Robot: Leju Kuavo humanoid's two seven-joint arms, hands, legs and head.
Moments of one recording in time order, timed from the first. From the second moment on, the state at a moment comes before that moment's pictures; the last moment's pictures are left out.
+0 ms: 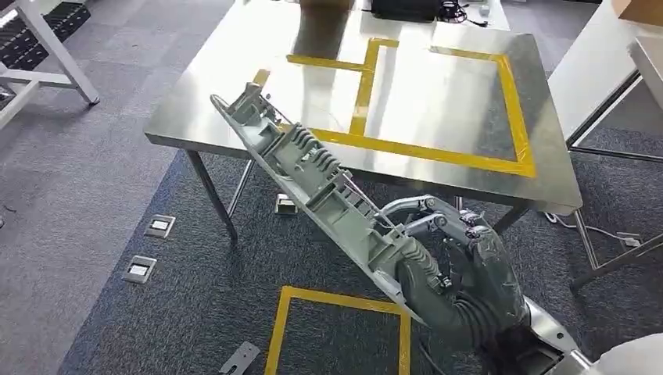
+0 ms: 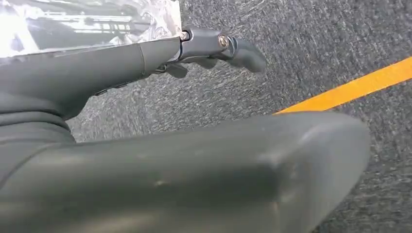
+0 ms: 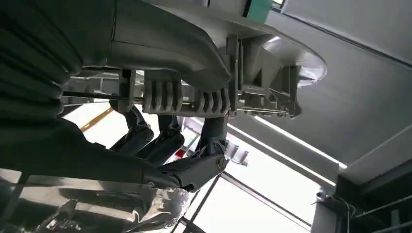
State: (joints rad) left arm -0.16 0.03 -1.29 -0.32 0.79 0.39 0.09; right arm -0.39 -0.34 0.94 -2.09 -0.12 -0.20 -0.10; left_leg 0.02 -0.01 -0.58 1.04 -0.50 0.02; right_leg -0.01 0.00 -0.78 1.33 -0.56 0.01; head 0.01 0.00
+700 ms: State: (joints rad) left arm -0.16 0.02 -1.29 -0.32 0.79 0.39 0.09; right arm -0.39 -0.34 0.94 -2.10 -0.12 -0.20 -0.10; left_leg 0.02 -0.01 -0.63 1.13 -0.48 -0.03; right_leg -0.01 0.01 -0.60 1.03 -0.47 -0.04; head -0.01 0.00
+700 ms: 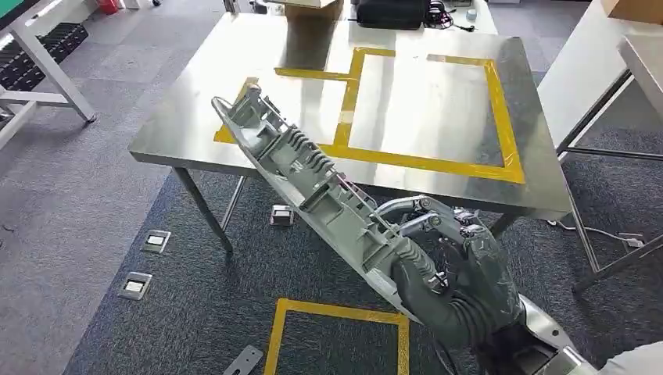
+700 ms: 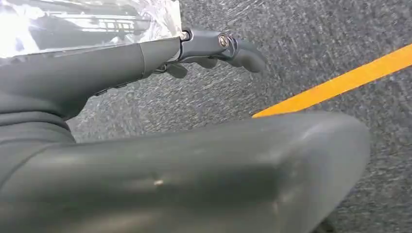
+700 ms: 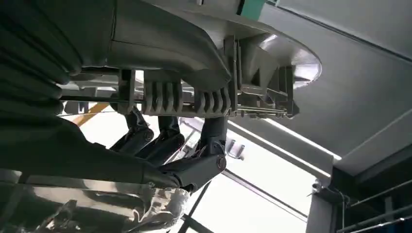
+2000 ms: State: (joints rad) left arm -0.15 0.02 -1.29 -0.32 0.77 0.40 0.09; right arm -0.36 -0.34 0.94 -2.11 -0.09 -0.21 -0.09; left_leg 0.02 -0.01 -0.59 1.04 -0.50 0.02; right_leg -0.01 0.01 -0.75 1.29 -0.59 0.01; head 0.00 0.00
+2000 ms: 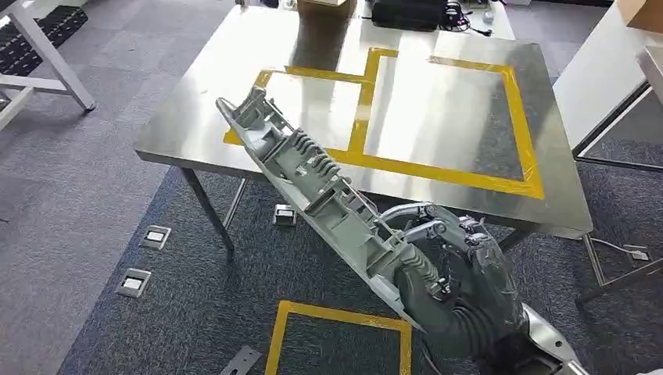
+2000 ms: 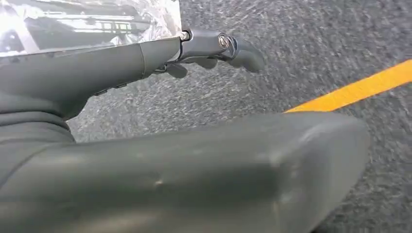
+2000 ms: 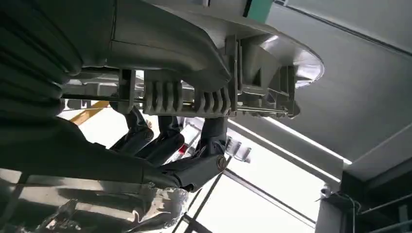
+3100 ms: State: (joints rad) left arm -0.16 0.03 -1.29 -0.33 0.74 0.38 0.10; right arm -0.36 -0.34 0.94 -2.12 -0.08 -0.21 -0.06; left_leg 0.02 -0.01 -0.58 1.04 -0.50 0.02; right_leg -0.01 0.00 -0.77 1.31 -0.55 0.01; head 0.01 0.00
